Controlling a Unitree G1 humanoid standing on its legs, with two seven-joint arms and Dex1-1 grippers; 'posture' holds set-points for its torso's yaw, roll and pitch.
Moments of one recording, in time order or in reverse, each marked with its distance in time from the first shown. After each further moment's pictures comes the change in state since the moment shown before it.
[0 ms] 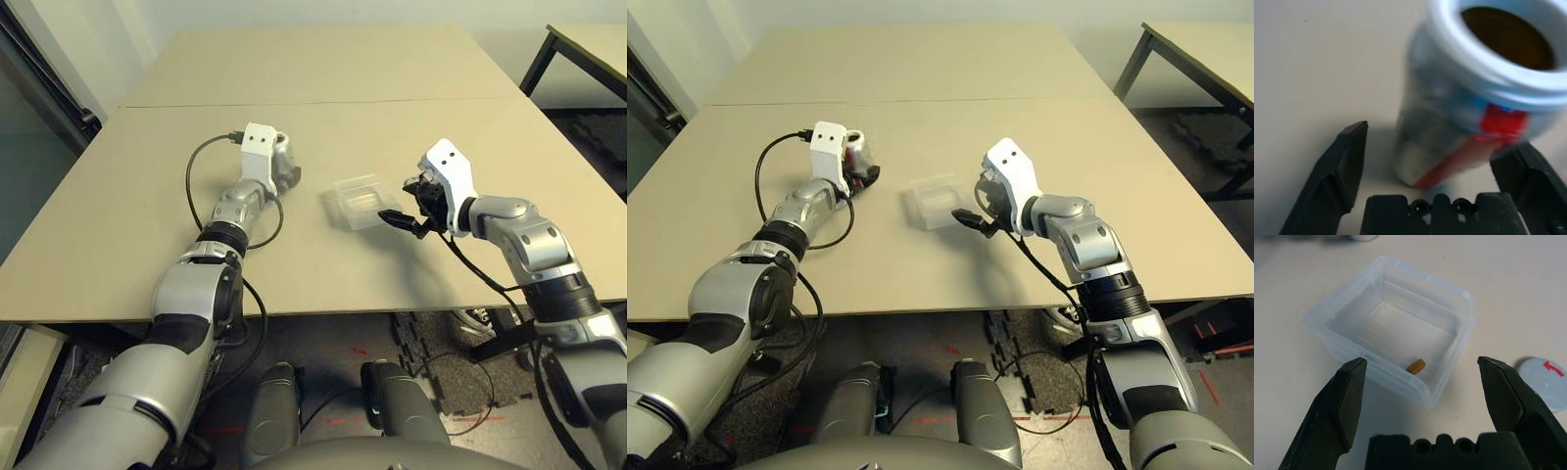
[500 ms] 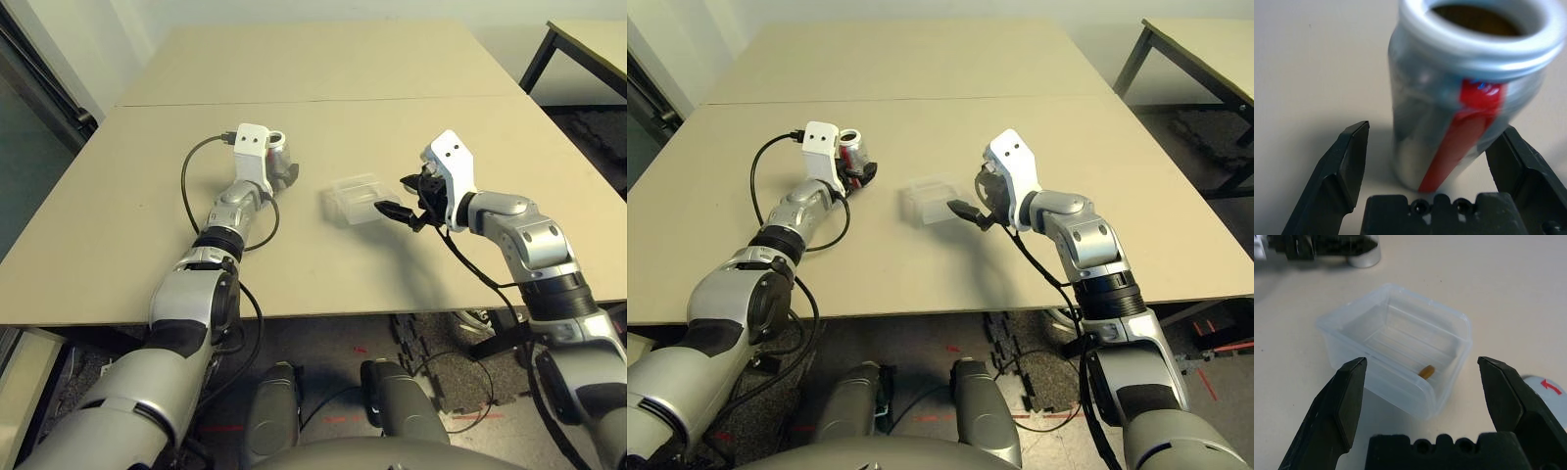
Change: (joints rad) left arm 0.084 0.006 0.010 -0.103 -0.043 -0.020 -0.045; right arm 0.001 0.023 -0.040 -0.048 0.032 0.013 -0.015
